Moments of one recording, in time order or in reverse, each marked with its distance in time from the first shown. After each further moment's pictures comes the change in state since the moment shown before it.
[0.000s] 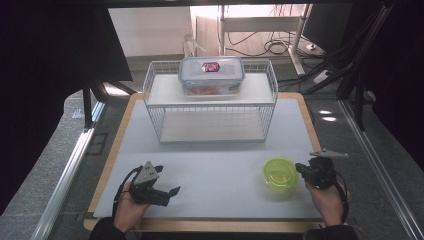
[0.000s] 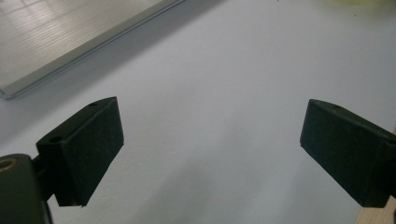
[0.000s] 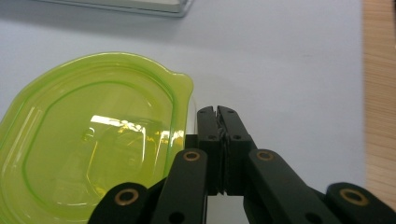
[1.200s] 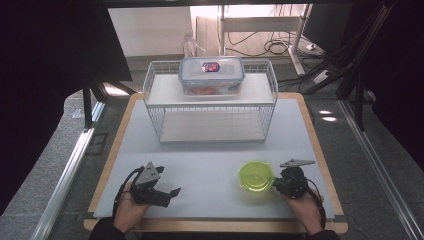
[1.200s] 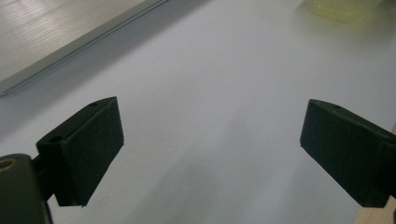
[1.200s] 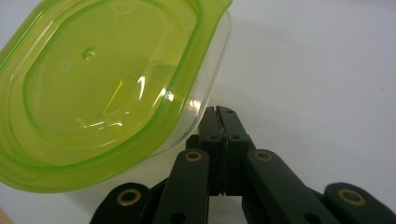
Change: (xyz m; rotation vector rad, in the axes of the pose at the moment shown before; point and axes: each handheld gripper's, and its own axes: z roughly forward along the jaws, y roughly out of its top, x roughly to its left) left arm -0.002 -0.001 0.003 0.021 -0.008 0.009; right arm 0.059 -0.017 0.033 0.115 0.198 -0.103
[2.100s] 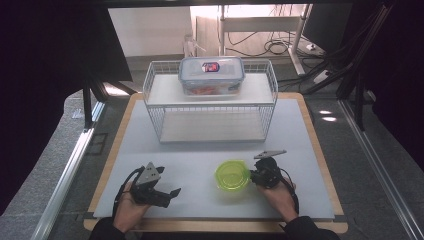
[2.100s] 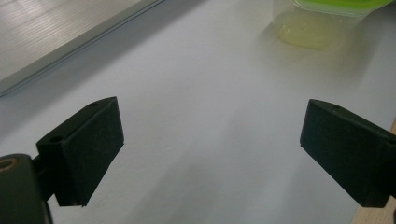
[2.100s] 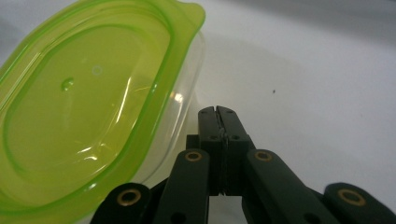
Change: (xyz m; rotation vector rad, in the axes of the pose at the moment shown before) left arm 0.000 0.000 0.000 0.004 -0.005 0.005; right arm 0.034 0.038 0.046 -0.006 0.107 -0.066
